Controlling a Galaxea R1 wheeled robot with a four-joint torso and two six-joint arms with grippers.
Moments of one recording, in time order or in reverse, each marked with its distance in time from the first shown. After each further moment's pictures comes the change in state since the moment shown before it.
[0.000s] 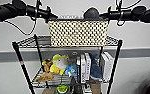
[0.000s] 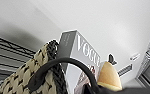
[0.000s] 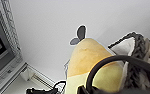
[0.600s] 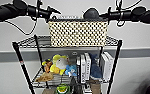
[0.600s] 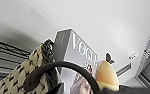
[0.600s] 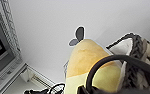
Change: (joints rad) left arm 0.000 -0.003 0.022 0.007 -0.018 0.004; right arm -0.007 0.000 -0.004 0.000 0.001 -0.001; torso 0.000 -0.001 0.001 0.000
